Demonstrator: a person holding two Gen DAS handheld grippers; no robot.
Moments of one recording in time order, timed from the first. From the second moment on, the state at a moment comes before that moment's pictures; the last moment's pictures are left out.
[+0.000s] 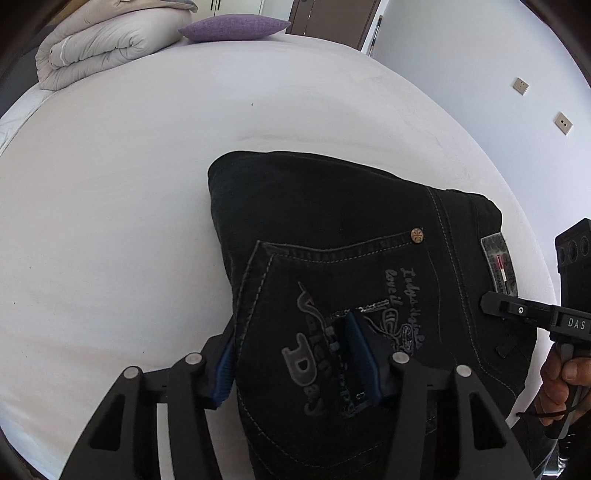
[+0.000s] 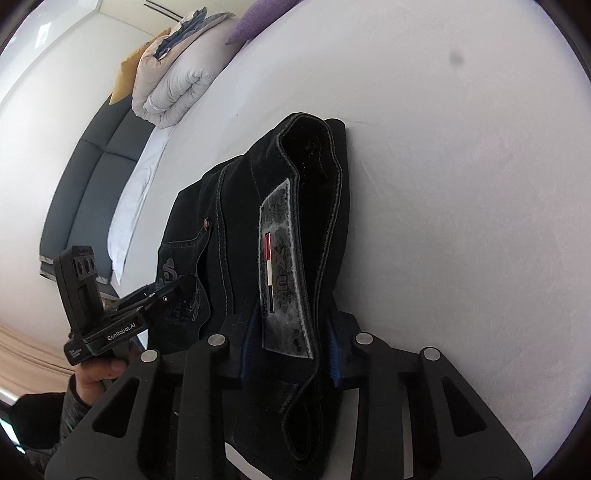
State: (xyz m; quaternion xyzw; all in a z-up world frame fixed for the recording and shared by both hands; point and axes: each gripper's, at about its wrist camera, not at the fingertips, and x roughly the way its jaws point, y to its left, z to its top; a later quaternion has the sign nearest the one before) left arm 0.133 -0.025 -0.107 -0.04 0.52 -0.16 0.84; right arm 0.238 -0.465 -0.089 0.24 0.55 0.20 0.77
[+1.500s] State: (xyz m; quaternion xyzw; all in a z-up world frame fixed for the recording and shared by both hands) left arm 0.279 -0.094 -0.085 0.02 0.46 -0.17 0.87; right arm 0.351 -0.571 -0.043 0.22 0.50 0.16 0.82
